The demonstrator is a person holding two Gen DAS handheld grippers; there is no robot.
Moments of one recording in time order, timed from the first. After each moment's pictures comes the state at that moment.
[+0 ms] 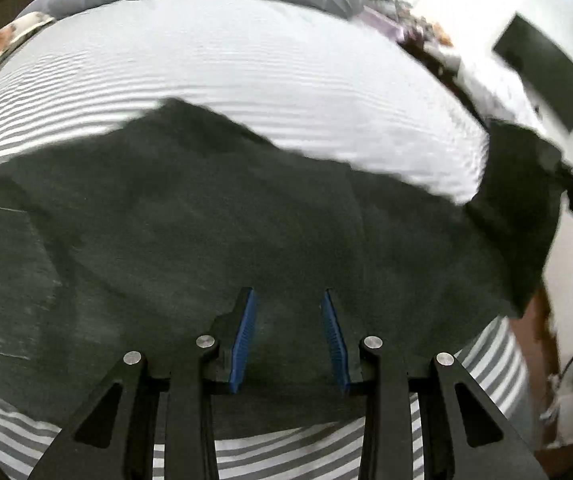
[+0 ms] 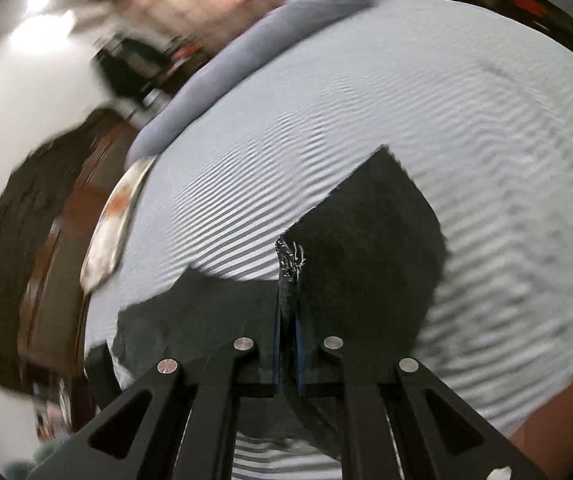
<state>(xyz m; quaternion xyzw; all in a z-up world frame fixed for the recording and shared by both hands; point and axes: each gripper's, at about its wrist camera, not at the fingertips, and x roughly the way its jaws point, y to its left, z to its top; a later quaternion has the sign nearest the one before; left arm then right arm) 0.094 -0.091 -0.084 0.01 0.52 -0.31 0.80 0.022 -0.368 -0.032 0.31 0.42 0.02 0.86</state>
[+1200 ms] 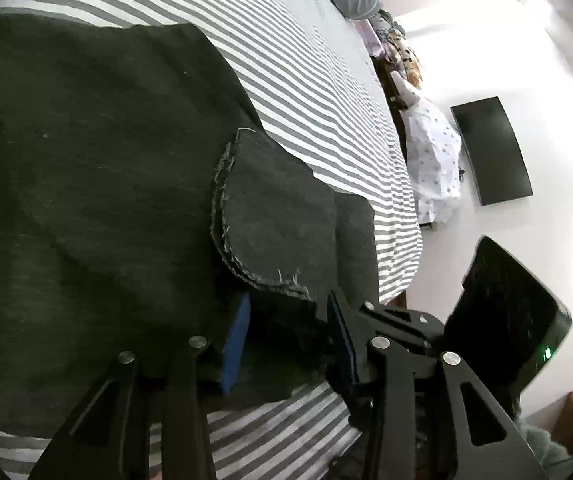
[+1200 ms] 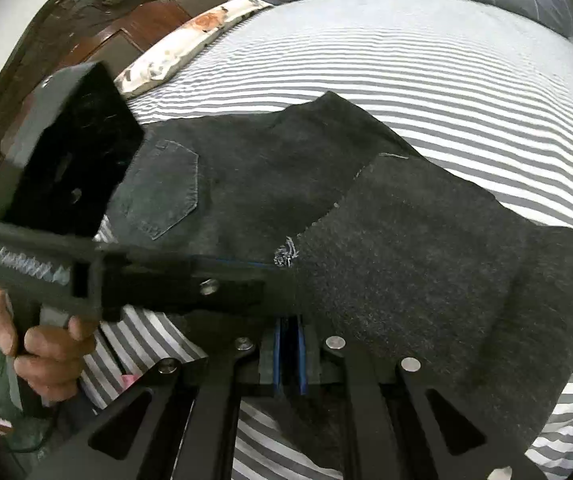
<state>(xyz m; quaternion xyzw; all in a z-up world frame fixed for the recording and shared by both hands) 0.146 -0.059 -0.110 -0.22 0.62 -0.40 0.64 0.071 -0.178 -0.121 0.09 0.51 0.18 0.84</state>
